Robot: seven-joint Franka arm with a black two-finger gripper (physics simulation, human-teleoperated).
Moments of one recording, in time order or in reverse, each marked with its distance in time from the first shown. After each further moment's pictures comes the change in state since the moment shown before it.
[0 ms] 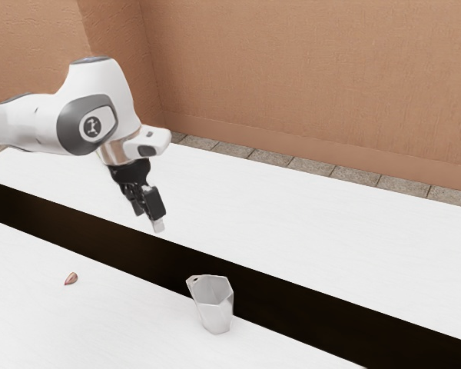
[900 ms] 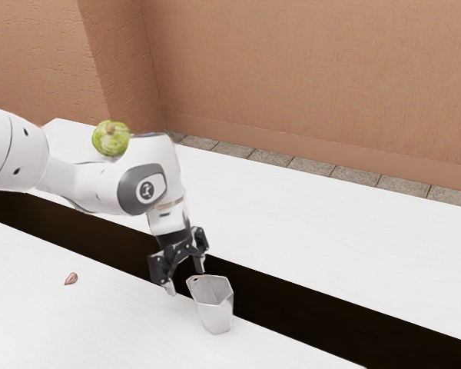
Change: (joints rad) arm 0.217 0.362 -0.303 -0.010 -0.030 0.207 1.262
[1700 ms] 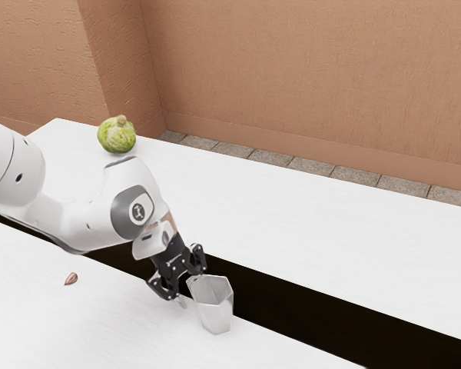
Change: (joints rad) arm 0.003 -0.016 0.011 -0.149 -0.289 0.234 0.412
